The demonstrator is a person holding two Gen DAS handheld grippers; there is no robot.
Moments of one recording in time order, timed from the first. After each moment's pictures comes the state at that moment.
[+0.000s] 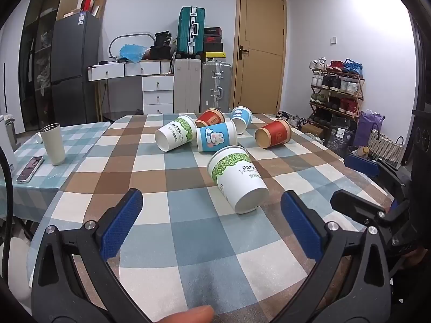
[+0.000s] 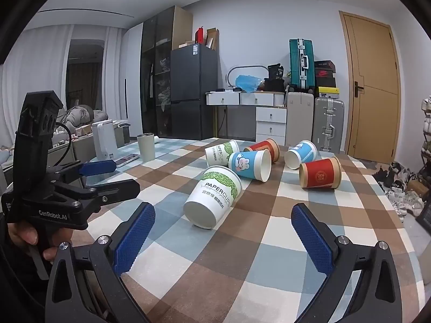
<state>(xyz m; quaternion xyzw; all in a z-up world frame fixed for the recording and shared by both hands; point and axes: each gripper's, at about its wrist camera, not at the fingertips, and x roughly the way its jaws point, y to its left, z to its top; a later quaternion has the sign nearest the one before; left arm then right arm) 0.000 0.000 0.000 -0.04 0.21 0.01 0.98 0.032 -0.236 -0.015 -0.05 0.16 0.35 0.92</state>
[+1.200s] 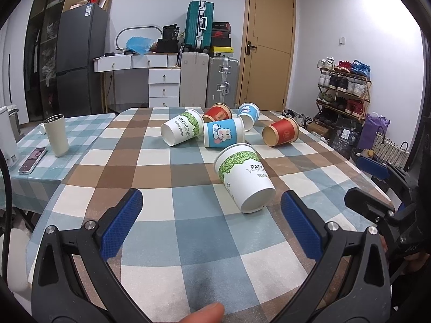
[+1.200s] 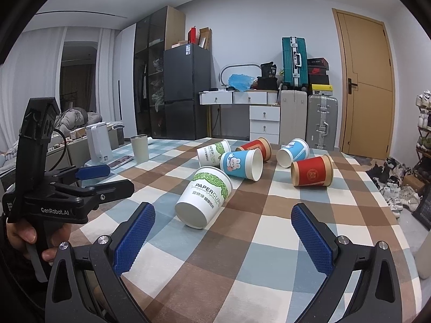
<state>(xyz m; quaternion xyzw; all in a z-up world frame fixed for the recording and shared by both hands) 0.007 0.004 -0.006 -0.05 0.22 0.02 0.97 0.036 -0.243 -0.012 -0.04 0.17 0.33 0.93</state>
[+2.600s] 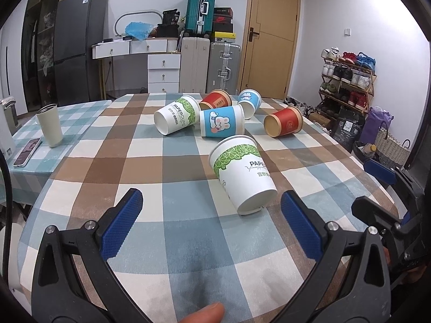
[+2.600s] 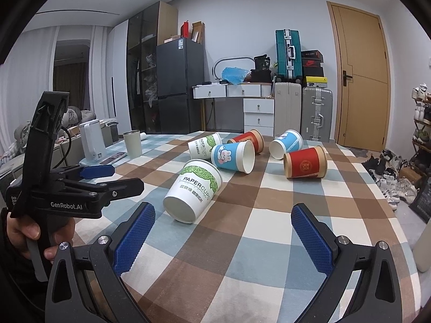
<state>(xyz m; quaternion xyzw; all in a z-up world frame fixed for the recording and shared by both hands) 0.045 -0.002 -0.008 -0.06 0.27 0.02 0.96 0.047 -0.248 -0.017 -0.03 0.19 0.32 0.93</state>
